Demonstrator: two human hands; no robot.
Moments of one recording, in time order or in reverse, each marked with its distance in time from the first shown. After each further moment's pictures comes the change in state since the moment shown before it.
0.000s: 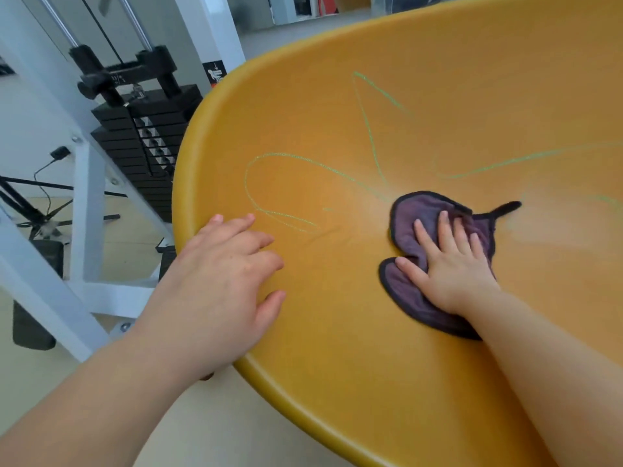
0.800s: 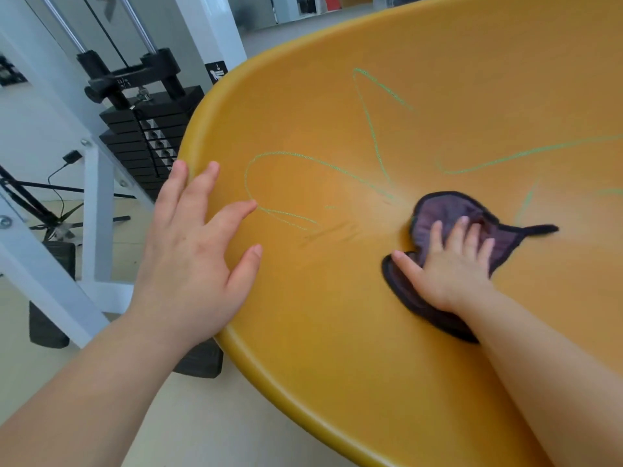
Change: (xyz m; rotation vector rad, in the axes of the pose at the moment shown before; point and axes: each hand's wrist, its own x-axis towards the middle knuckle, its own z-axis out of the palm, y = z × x) left_hand 0.003 -0.015 0.002 -0.098 0.286 -0.246; right_hand -0.003 -0.019 0.000 0.063 -0.042 0.170
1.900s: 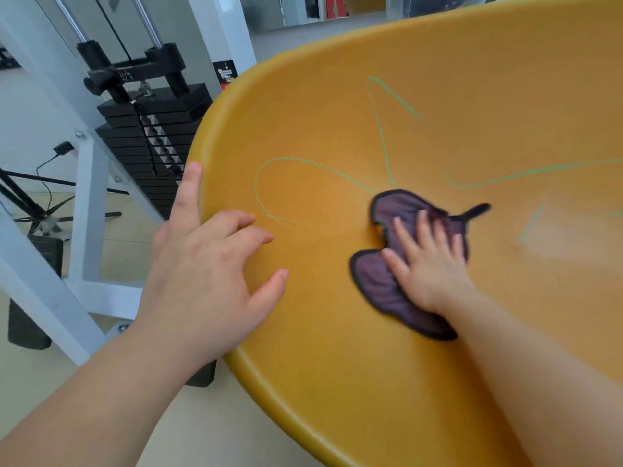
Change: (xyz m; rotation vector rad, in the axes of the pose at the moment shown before) left_hand 0.004 0.004 0.001 0.034 -0.053 0.003; right_hand 0.025 -0.023 0.004 0.065 0.093 -0.225
